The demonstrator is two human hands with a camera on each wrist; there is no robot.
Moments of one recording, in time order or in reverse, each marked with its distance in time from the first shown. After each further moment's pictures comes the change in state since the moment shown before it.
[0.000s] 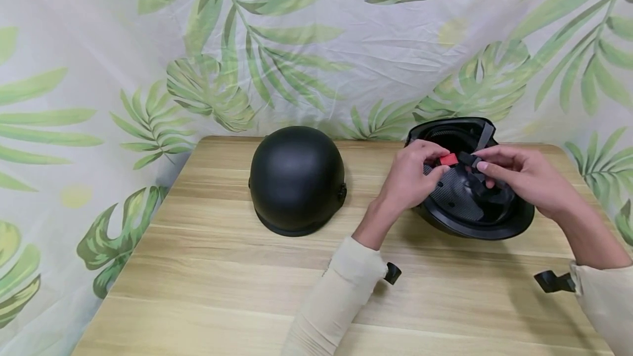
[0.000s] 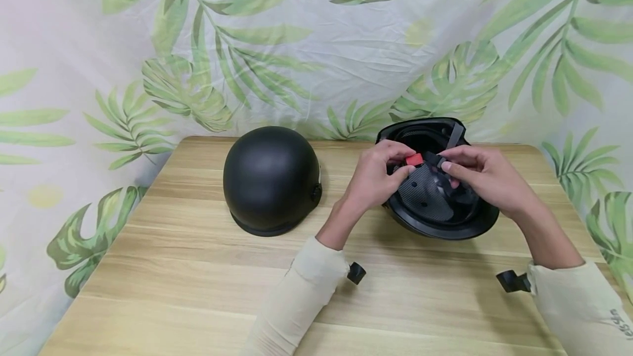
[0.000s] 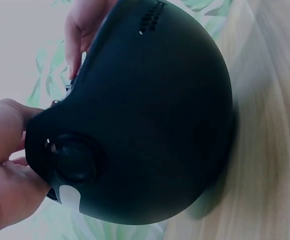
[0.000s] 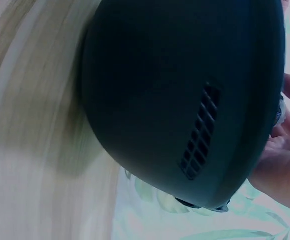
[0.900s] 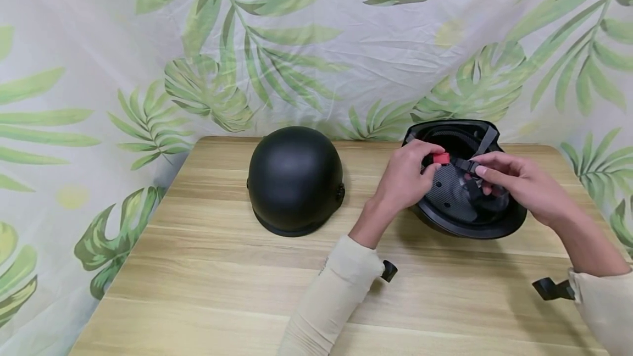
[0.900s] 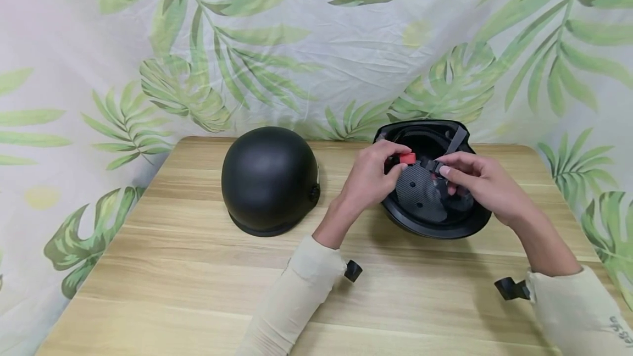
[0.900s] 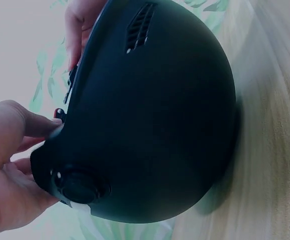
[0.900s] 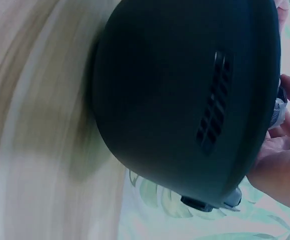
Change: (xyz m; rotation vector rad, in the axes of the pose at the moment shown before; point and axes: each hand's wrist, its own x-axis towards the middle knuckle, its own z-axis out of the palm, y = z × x) left_hand 0.001 0.002 -0.004 0.151 -0.012 -0.010; right_hand -0.008 0.004 0.003 0.058 -0.049 0.056
